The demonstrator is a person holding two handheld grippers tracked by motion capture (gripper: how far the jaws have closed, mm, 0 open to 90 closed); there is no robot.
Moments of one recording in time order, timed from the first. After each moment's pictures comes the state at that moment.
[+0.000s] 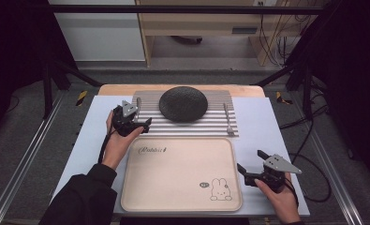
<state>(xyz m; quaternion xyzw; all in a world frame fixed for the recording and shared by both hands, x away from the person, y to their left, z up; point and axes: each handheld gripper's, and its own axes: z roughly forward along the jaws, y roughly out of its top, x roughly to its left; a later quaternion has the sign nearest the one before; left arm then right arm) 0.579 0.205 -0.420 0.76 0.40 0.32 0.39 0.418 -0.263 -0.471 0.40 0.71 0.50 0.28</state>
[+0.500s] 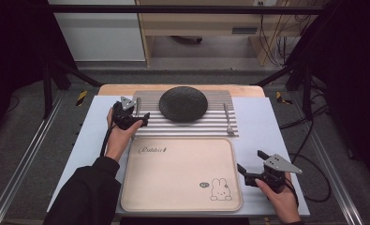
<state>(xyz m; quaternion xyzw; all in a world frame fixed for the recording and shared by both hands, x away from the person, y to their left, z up) 0.607 0.212 -0.430 0.74 0.44 0.32 0.39 0.418 -0.263 -0.471 0.41 0.71 0.50 0.28</state>
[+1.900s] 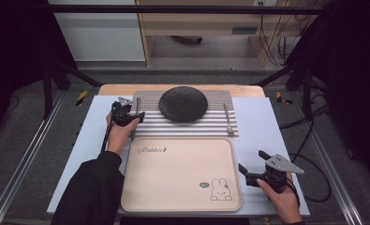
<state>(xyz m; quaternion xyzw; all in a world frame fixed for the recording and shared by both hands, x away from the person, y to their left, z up) 0.636 0.228 -0.457 0.74 0.49 0.28 0.36 0.416 -0.266 -0.470 0.41 0.71 0.50 0.27</state>
